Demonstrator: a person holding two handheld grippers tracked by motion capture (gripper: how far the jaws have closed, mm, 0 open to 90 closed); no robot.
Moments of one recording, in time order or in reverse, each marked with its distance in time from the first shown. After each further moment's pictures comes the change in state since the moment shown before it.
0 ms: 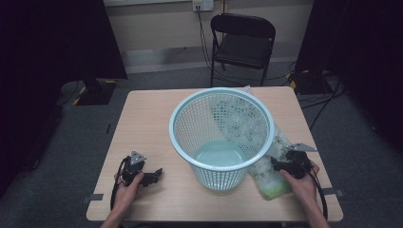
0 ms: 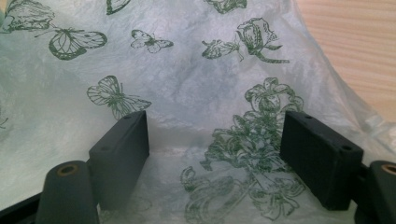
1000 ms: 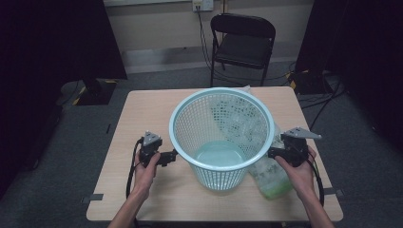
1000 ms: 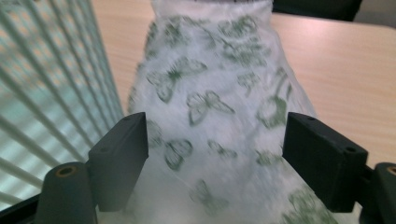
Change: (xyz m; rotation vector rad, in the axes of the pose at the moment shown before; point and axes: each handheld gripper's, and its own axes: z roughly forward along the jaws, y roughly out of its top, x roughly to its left) left arm -0.040 0.084 0.010 -0.176 -0.112 -0.064; right arm 0.029 0.066 -0.047 -0.181 0.127 -0.017
